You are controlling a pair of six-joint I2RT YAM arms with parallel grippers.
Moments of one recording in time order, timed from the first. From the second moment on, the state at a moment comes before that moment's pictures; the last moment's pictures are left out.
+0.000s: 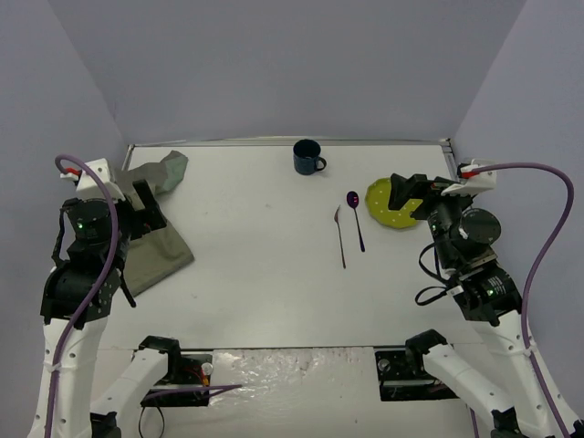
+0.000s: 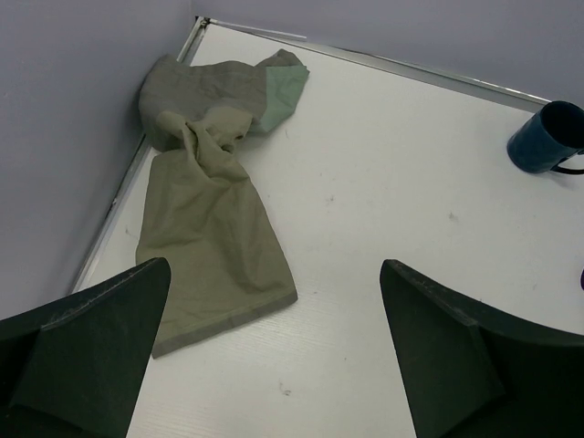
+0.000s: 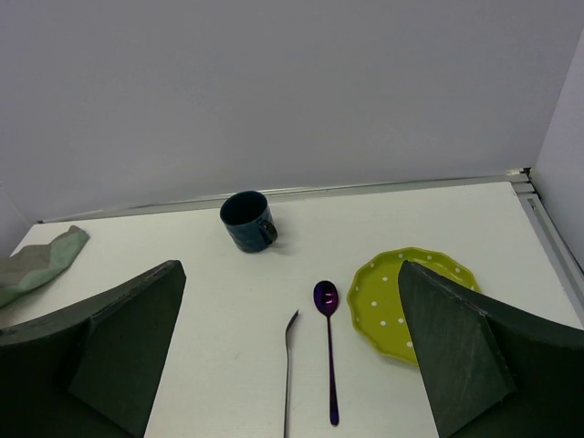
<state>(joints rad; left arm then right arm) -0.14 0.80 1.29 -0.83 -0.32 -0.23 0.39 0.73 1.02 -0.24 0.30 0.20</state>
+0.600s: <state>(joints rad) -0.09 1.17 1.21 -0.76 -0.33 -0.43 0.39 0.87 0.92 -0.24 0.17 0.37</state>
